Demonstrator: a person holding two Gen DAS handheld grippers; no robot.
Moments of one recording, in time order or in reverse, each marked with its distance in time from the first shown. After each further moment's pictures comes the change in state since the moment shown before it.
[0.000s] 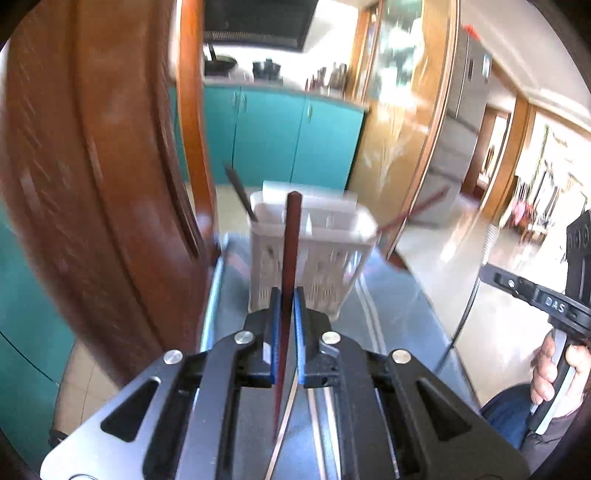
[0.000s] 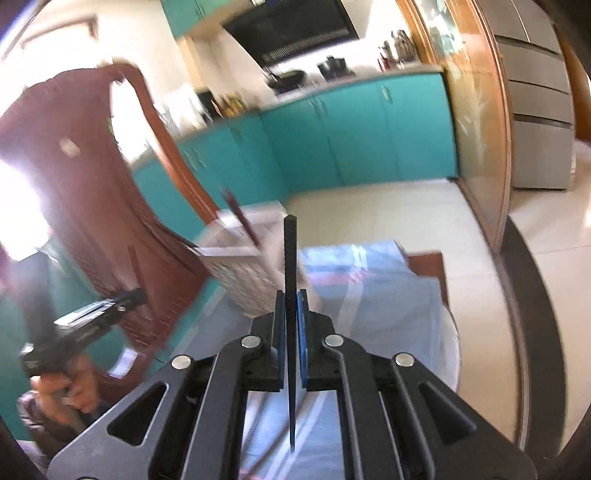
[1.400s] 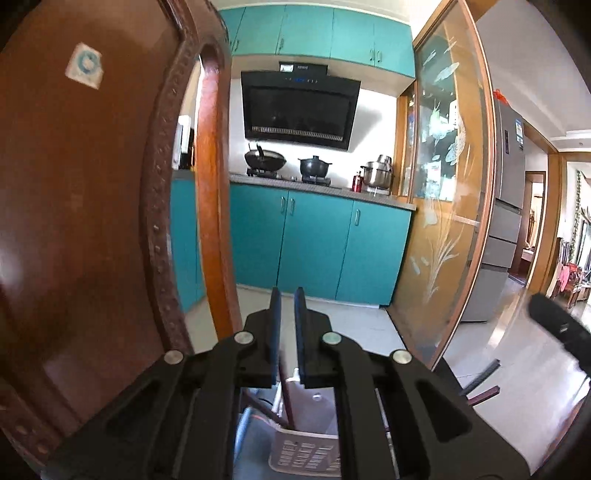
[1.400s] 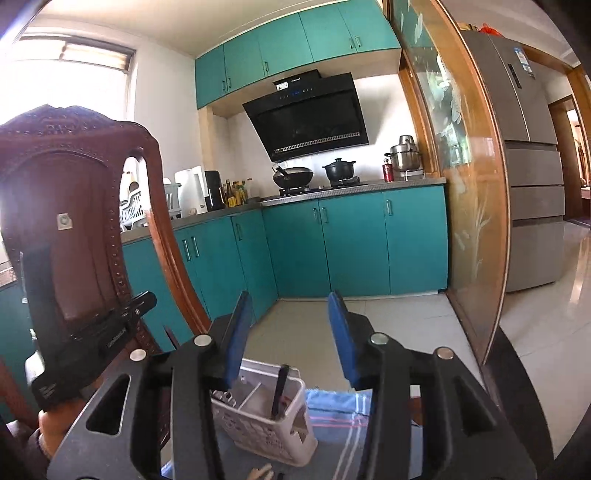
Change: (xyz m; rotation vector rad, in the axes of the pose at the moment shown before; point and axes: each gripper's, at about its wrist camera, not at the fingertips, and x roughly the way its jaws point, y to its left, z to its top) left arm 0.027 -0.009 0.101 -0.033 -0.380 0.214; right arm 0.020 0.053 0.070 -0.176 -0.351 -0.130
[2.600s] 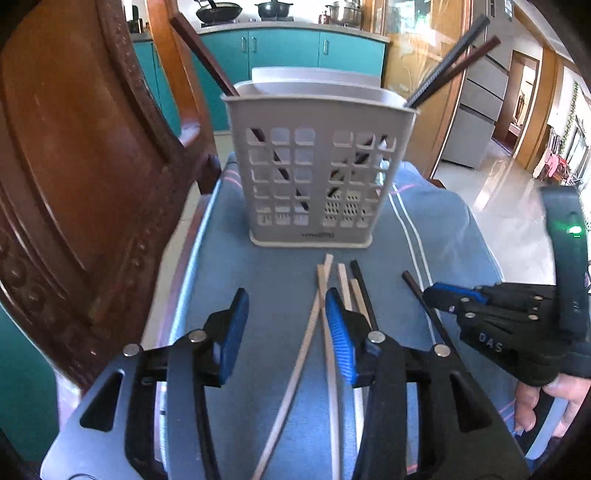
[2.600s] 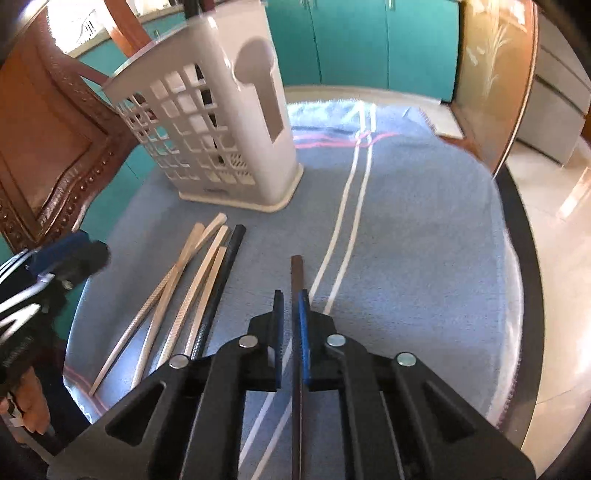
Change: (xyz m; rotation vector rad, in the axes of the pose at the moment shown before) left arm -0.012 -0.013 -0.174 0.160 0.641 -0.075; right arm 0.067 -0.018 -0.205 0.042 0.784 -0.081
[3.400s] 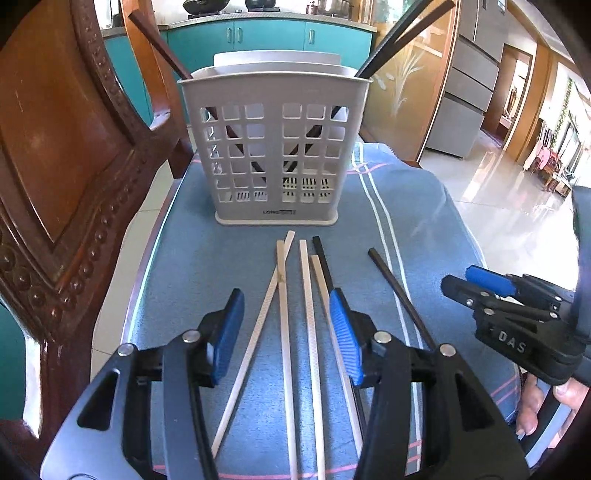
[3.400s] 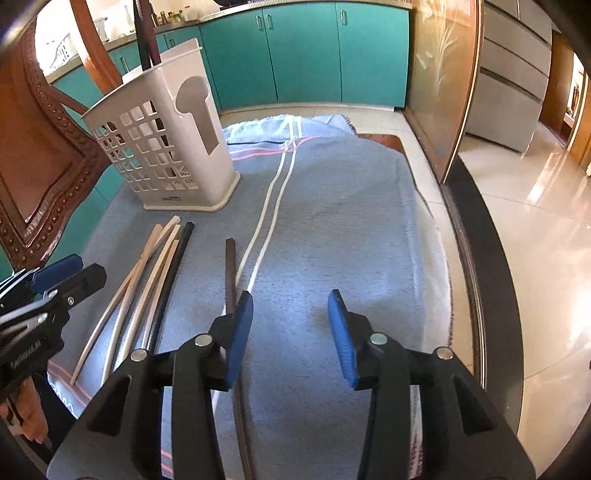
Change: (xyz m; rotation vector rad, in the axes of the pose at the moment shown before) left arm 0.002 -0.032 -0.015 0.006 0.036 -0.044; right arm -0.035 -0.031 -0.022 0.069 -0.062 -0.122
